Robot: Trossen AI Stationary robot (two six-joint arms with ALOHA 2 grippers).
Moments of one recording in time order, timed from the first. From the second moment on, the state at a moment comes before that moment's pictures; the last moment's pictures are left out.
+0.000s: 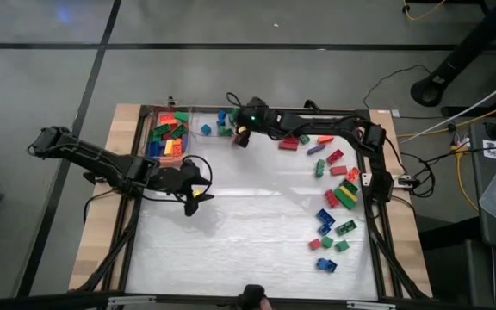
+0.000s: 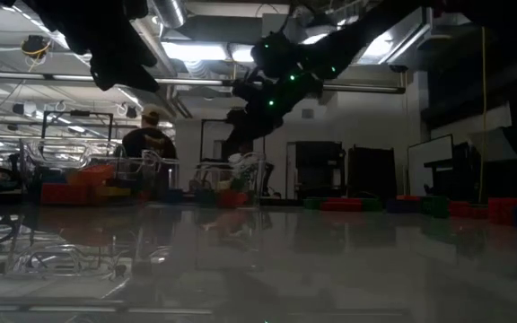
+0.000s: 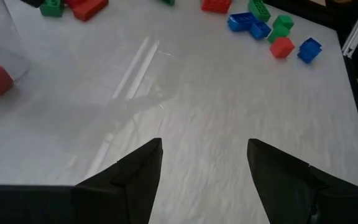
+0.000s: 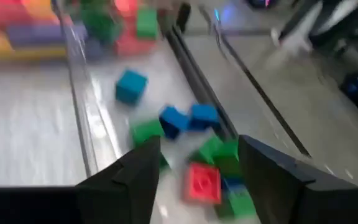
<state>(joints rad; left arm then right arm) -0.26 1.01 0.65 -0.28 -0.31 -0.49 -0.36 2.05 1.53 -0.05 0.21 -0.23</state>
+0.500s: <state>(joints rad) -0.26 1.01 0.65 -0.28 -0.33 -0.43 -0.35 2.05 1.85 -1.25 0.17 -0.19</state>
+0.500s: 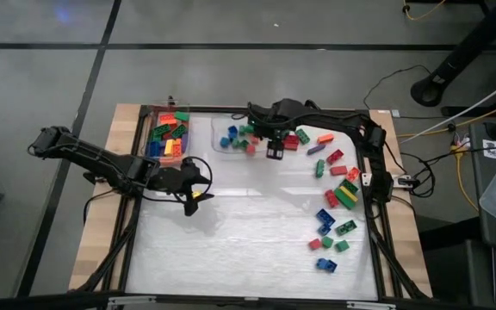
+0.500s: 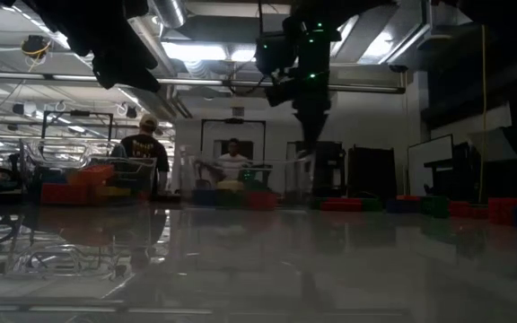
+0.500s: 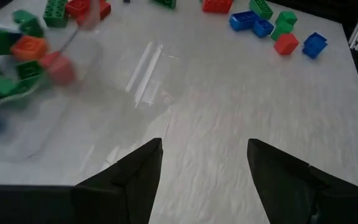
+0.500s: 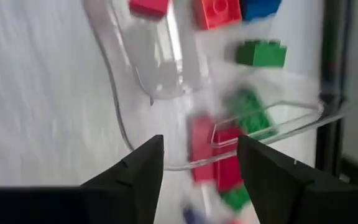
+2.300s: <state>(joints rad) -0.26 1.01 0.65 -0.28 -0.33 -0.42 -0.35 2.05 1.74 -0.85 0.19 -0.11</state>
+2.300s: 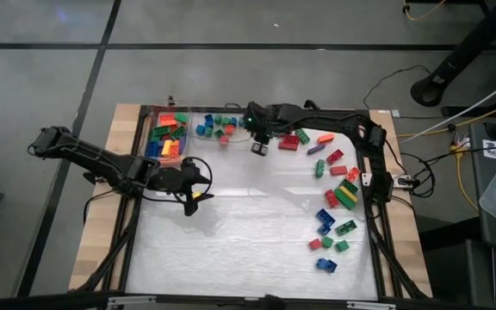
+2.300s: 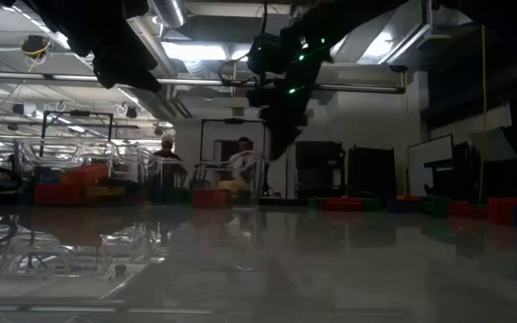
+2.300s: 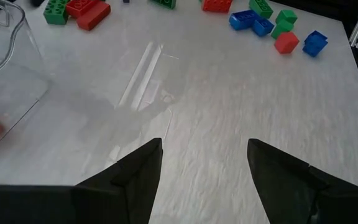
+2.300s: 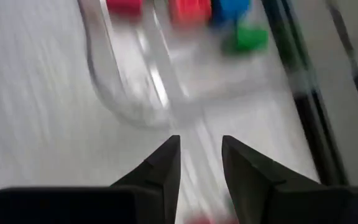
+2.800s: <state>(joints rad) -0.26 1.01 0.65 -0.28 -0.33 -0.42 -0.35 2.05 1.60 -1.19 0.27 -0.16</state>
